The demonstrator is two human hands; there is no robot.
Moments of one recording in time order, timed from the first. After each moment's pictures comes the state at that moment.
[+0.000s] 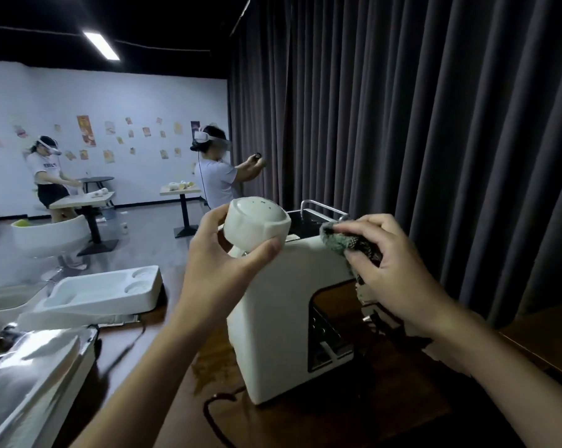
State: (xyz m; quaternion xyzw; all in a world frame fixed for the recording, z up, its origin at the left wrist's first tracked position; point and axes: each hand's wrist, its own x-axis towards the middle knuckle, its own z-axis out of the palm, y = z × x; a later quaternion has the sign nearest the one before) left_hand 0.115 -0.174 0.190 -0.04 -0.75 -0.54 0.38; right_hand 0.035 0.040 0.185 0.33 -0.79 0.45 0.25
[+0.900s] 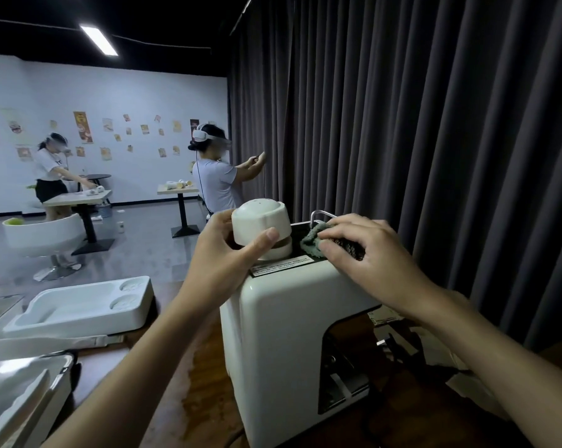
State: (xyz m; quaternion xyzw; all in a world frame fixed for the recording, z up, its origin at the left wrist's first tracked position) left_hand 0.031 -0.217 0.189 0.00 -0.76 -0.57 0.32; right_hand -0.042 -0.001 0.196 0.41 -0.79 0.34 0.31
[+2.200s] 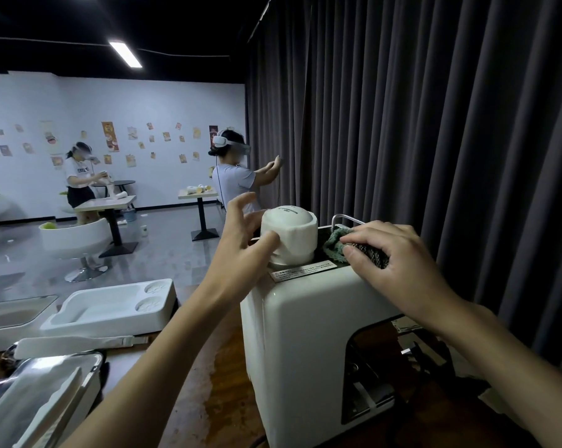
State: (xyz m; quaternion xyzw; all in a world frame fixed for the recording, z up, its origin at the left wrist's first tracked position) left_hand 0.030 -0.225 0.198 -0.05 -0.79 -0.53 0.31; right_hand -0.050 -0.009 0.186 0.41 -0.76 0.34 0.37
